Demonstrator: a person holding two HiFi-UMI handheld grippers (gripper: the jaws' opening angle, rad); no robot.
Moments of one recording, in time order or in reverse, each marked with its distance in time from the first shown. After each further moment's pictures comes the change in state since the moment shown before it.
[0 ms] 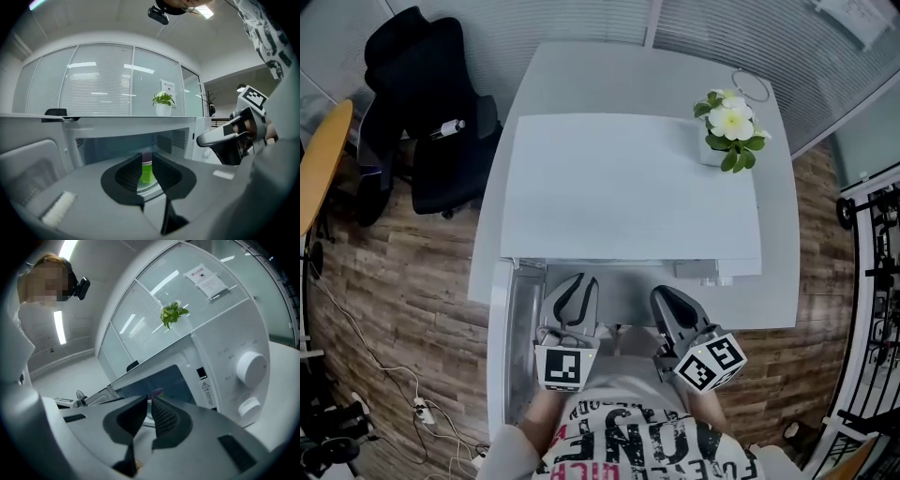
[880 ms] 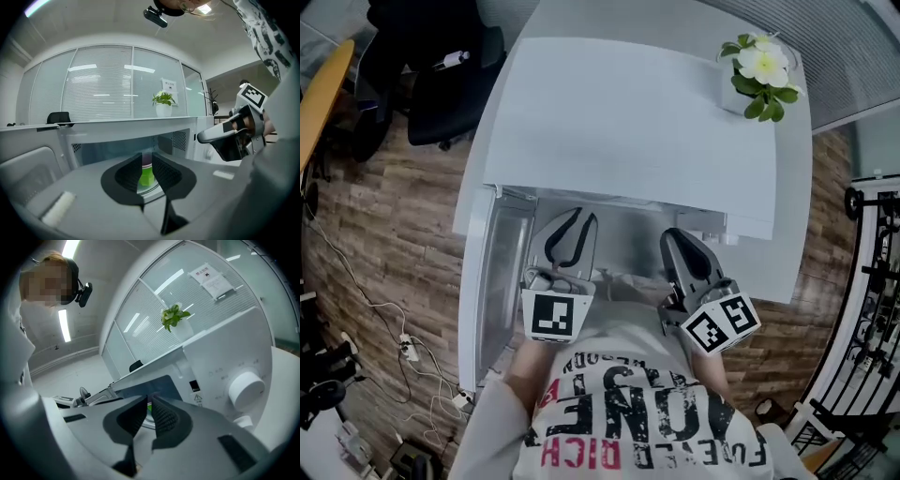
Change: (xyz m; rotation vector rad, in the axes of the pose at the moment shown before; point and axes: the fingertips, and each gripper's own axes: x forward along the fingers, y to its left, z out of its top) left arm 0.006 -0.008 0.006 -0.028 0.050 0.058; right arm -0.006 -0.015 0.020 -0.045 0.015 0.039
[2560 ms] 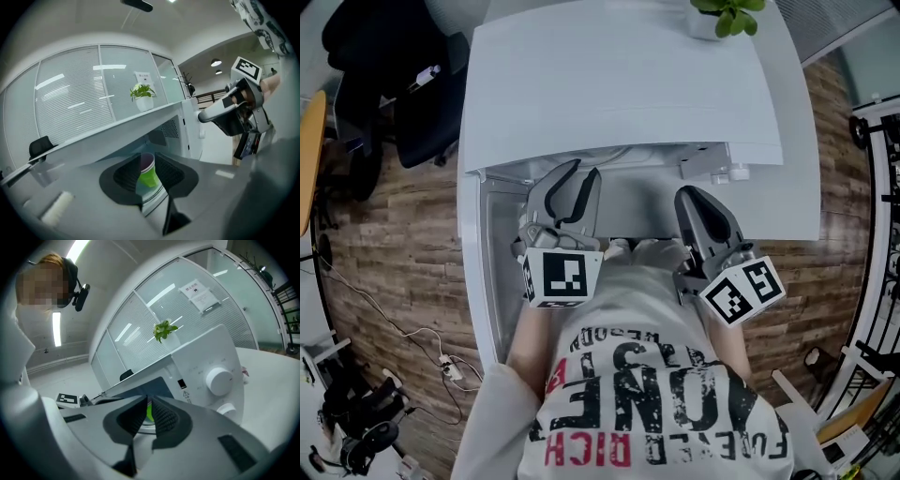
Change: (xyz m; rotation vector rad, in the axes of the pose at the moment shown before) left arm 0.020 -0.010 -0.005 0.396 0.036 -0.162; right arm -0.028 -0.002 -0.006 0.035 -0.135 -0.138
